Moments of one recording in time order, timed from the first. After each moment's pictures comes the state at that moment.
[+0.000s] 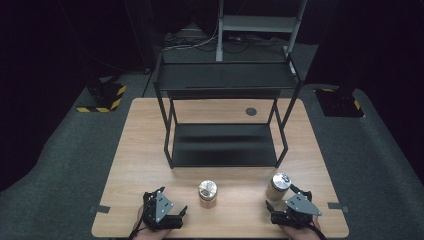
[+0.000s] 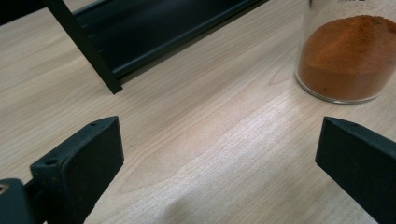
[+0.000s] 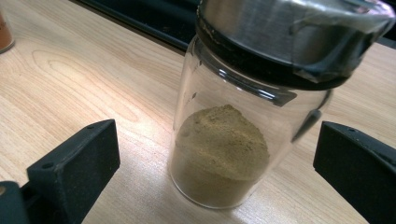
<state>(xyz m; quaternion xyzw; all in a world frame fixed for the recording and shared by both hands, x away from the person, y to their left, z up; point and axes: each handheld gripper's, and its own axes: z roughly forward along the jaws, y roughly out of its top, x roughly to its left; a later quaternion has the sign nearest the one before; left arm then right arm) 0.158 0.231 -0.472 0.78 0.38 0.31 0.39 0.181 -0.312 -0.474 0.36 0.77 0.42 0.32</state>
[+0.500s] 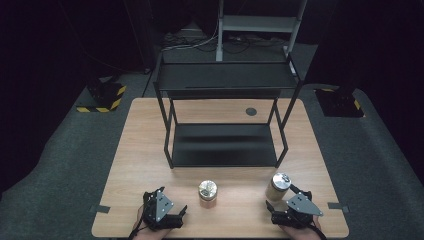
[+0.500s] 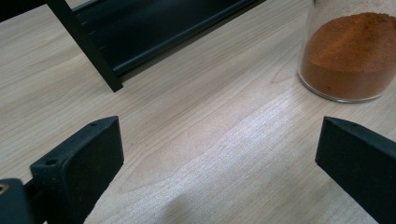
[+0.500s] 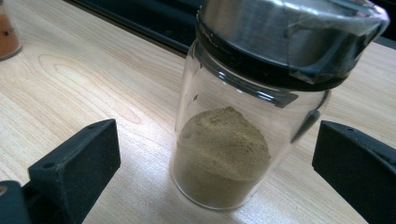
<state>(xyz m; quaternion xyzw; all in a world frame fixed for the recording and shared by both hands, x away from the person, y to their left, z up) 0.160 0.230 -0.471 0.78 0.38 0.31 0.38 0.181 -0.316 -0.475 0.35 0.77 0.43 0.32</state>
